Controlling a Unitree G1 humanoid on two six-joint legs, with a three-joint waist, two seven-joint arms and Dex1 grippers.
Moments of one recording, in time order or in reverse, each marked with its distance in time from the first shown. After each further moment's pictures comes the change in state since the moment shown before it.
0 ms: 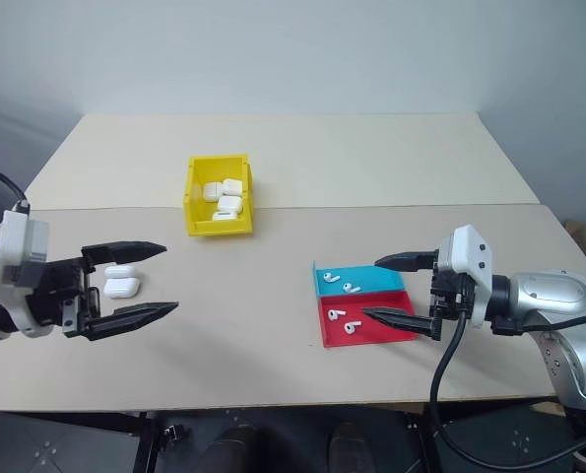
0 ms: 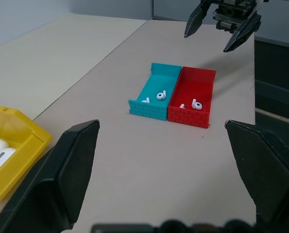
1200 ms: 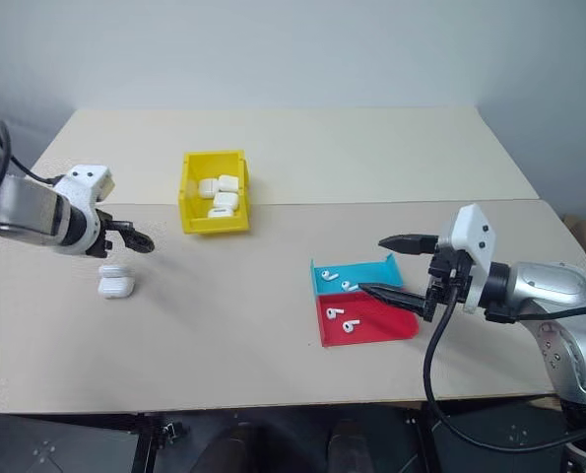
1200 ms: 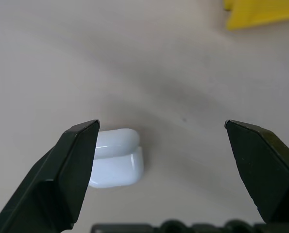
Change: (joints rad) left arm -1.106 0.009 -0.626 1.084 -0.605 0.988 1.674; right arm -0.041 0.031 -0.023 -0.033 0.018 0.092 -0.158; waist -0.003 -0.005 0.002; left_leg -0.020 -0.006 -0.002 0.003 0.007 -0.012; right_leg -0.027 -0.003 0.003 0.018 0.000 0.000
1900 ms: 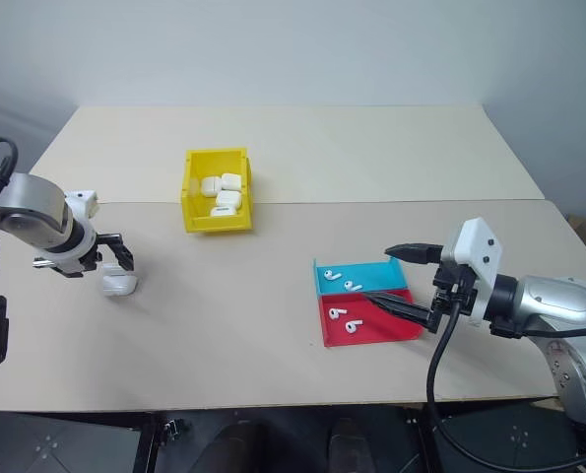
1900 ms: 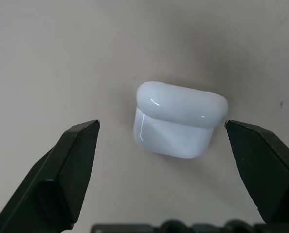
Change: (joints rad) left arm -0.067 -0.058 -0.072 0.359 -0.041 0.001 0.240; right arm 0.095 -0.013 -0.055 -0.076 0.008 0.000 -0.015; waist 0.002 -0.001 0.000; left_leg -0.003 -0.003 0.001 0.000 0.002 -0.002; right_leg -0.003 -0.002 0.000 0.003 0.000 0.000
